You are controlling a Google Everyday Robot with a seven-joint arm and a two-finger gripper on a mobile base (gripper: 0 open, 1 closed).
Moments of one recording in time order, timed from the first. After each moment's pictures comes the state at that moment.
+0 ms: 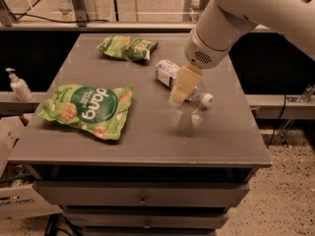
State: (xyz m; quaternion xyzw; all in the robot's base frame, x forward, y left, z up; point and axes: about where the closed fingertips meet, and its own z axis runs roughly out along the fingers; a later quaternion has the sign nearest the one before) arm 0.576 -0.081 0.901 -0.56 0.80 0.00 0.23
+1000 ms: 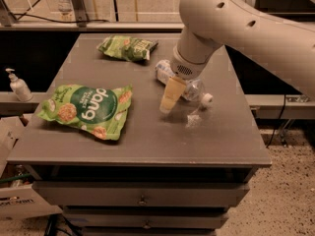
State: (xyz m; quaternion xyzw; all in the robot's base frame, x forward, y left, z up) arm 0.609 -0.058 0.845 -0.56 0.80 -0.01 0.21
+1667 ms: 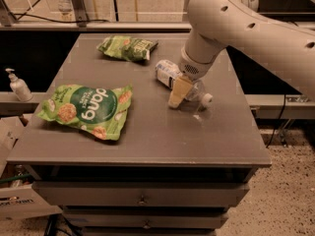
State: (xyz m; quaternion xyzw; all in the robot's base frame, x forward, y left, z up) arm 0.632 -0.081 0.827 -0.55 0.81 -0.01 0.19
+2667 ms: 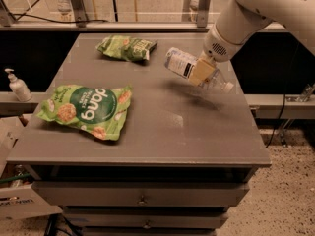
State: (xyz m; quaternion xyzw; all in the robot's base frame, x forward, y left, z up) arm 0.628 -0.125 0.877 -0.51 0.83 0.04 0.22
